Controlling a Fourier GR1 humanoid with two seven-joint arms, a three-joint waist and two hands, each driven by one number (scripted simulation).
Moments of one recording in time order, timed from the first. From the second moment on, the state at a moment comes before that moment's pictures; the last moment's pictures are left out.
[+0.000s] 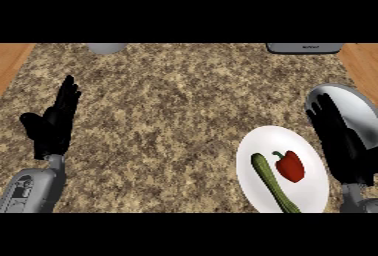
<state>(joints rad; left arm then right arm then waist) -0.23 0.28 0.02 -1.37 0.06 0.21 0.03 -0.05 -0.44 0.16 -1.59 -0.49 -0.25 0.04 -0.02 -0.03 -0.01</state>
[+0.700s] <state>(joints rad) -0.26 0.26 -0.01 -1.40 0.10 0.16 0.03 -0.19 -0.74 0.24 -1.52 -0.32 0.46 -0.44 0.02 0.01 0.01</state>
